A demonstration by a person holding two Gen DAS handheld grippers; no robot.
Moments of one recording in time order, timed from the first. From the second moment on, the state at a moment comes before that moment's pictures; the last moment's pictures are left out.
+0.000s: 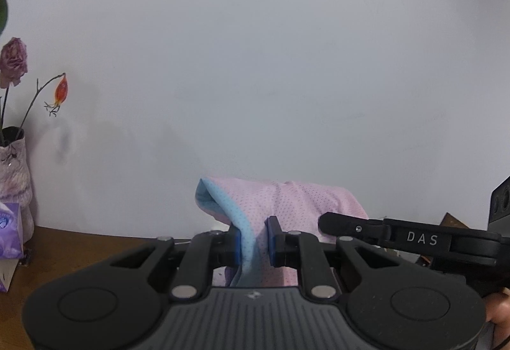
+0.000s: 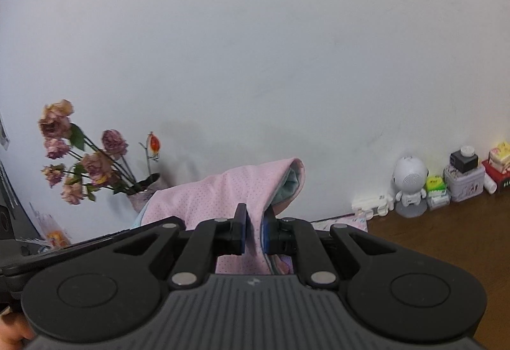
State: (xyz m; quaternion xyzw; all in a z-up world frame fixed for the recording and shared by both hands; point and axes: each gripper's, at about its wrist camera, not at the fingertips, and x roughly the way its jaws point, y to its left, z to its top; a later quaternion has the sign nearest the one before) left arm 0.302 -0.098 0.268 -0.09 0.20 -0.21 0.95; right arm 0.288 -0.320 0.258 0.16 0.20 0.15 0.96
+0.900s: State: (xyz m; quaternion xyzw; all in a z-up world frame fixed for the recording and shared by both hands) left arm 0.399 -0.152 0.197 -0.07 0.27 -0.18 0.94; right arm 0.423 -0.342 0.186 0.15 0.26 0.12 0.95
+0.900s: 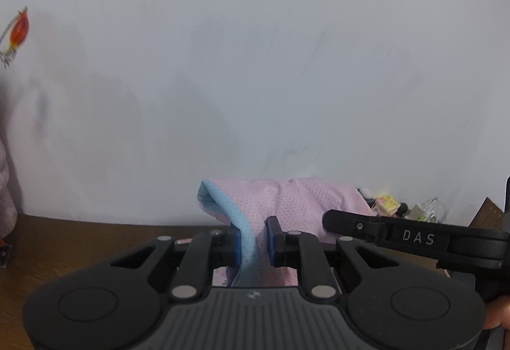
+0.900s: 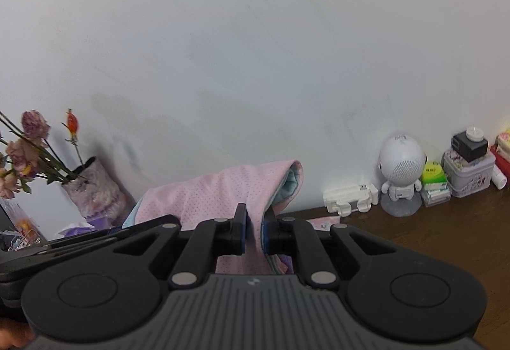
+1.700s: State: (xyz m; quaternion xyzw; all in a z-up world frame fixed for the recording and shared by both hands) left arm 0.476 -0.155 0.126 -0.07 0.34 -0.16 0.93; right arm 0.481 -0.344 0.120 0.16 0.32 0.11 0.93
